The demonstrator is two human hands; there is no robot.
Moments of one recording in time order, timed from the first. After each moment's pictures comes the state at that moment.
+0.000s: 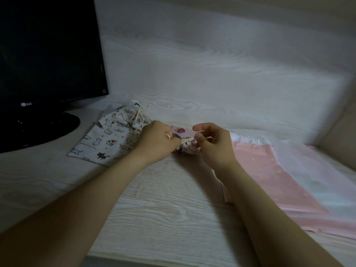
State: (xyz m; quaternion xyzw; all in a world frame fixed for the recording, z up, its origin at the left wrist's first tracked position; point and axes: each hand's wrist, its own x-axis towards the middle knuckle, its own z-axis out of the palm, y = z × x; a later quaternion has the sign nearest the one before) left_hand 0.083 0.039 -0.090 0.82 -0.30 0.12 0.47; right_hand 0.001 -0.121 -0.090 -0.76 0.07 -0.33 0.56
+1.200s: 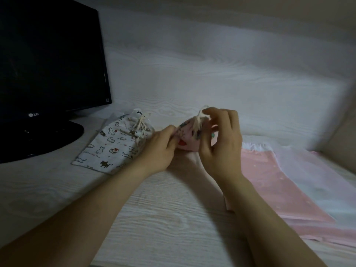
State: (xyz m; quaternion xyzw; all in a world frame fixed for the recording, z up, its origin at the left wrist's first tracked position) left_hand 0.095 0.037 -0.102 0.80 -0.39 0.16 0.44; right_hand -0.015 -0.109 -0.069 -0.78 -0.09 -0.57 0.25
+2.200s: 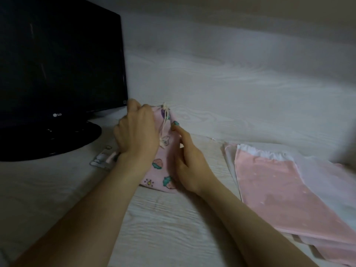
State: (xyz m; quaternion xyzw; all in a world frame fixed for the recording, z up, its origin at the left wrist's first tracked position) left_hand 0.084 0.090 -0.046 0.90 -0.03 0.35 0.25; right_hand 0.031 -0.053 -0.104 -0.89 -0.11 -0.25 0.37
